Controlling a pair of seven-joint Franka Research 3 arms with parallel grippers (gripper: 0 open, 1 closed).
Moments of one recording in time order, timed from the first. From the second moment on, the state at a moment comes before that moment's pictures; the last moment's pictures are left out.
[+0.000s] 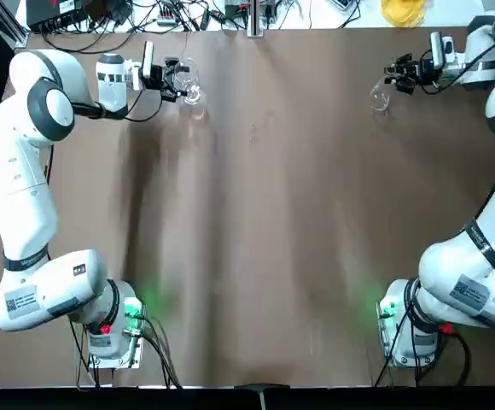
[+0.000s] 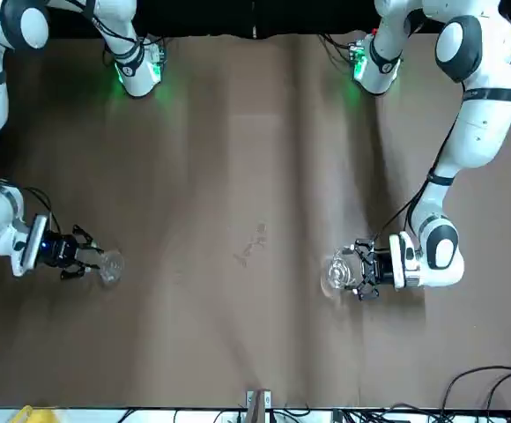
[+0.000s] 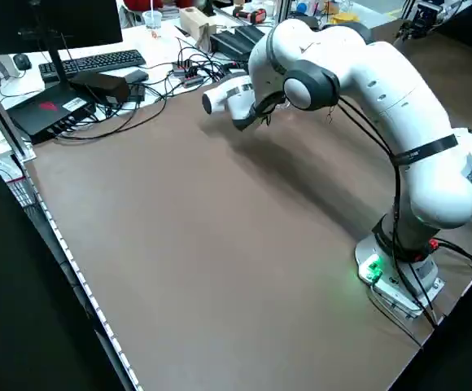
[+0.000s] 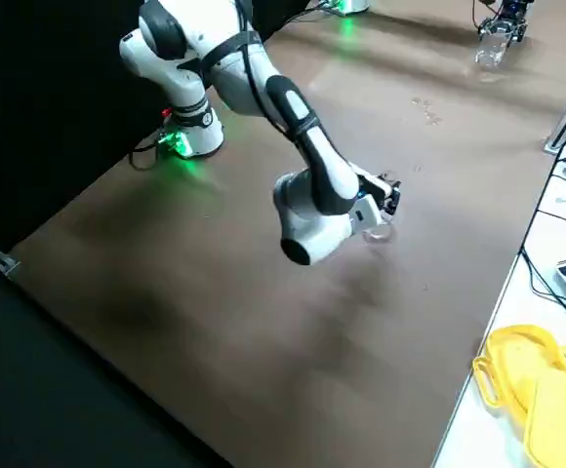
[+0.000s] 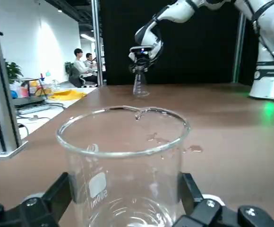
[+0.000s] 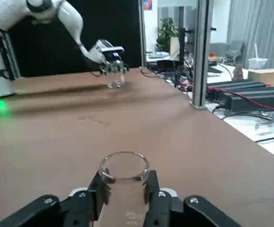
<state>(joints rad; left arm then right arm) 0.29 0.99 -0.35 -1.47 -1.20 1.83 2.42 -0.40 0.77 0.00 -1.61 1.22 1.59 -2.37</state>
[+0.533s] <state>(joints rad) 0.26 1.06 -0.35 -1.45 -1.25 1.92 2.45 -0.52 0.83 0.00 -1.62 1.15 1.52 -2.43</state>
